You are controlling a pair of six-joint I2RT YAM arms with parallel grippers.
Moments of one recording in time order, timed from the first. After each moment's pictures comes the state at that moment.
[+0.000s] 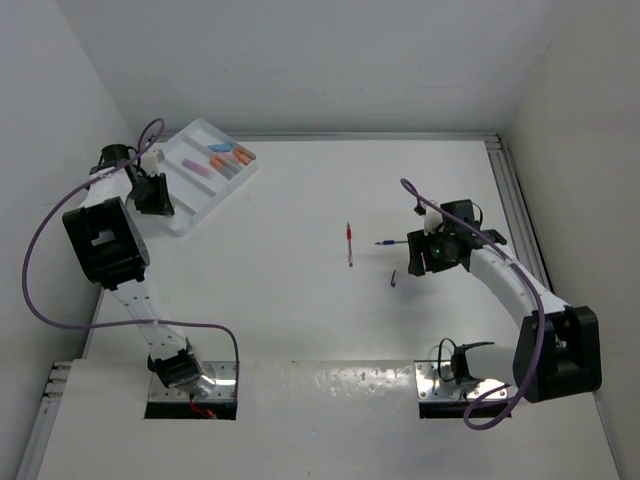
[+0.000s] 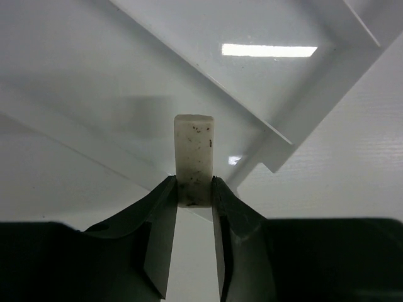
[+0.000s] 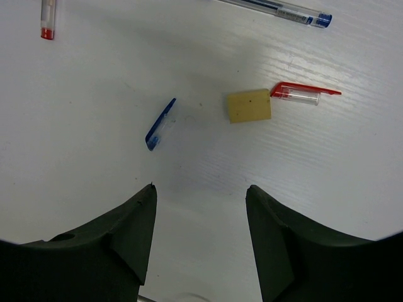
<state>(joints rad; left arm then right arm) 0.41 2.03 1.61 -0.69 0.33 0.27 0.13 1.26 0.73 -0.54 -0.21 -0.10</state>
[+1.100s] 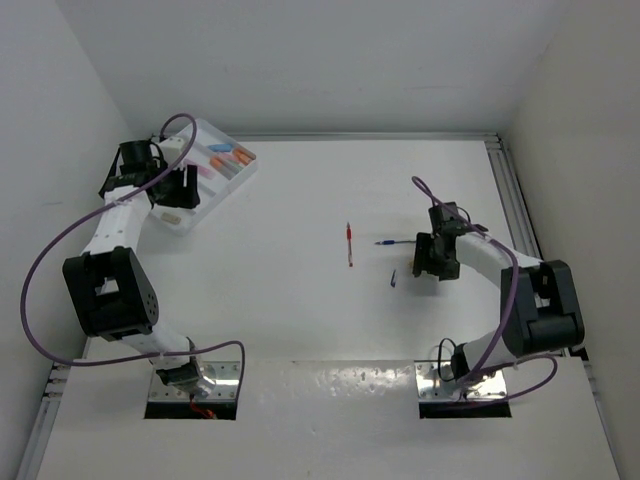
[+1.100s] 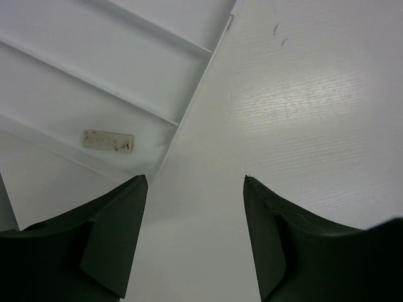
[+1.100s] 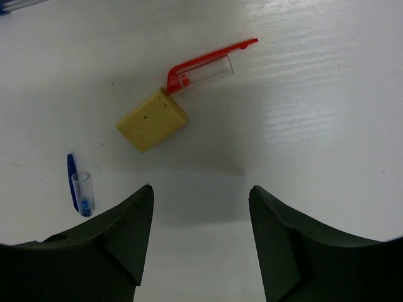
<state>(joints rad) 0.23 1.58 1.29 -0.51 0.30 0.28 0.14 1.49 0.73 -0.49 0.07 0.29</state>
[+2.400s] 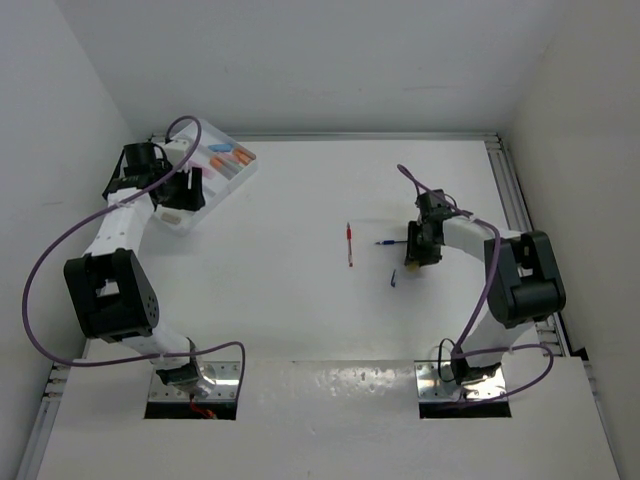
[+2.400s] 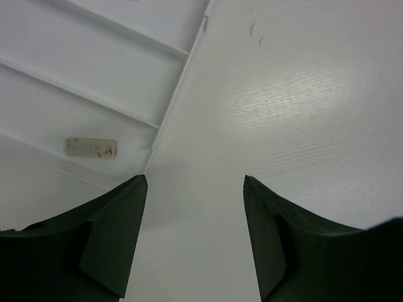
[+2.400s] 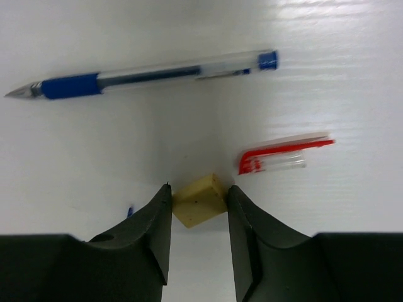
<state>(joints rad) 0.21 1.57 1.26 -0.51 0.33 0.29 0.16 1.69 0.87 -0.40 0.00 0.27</state>
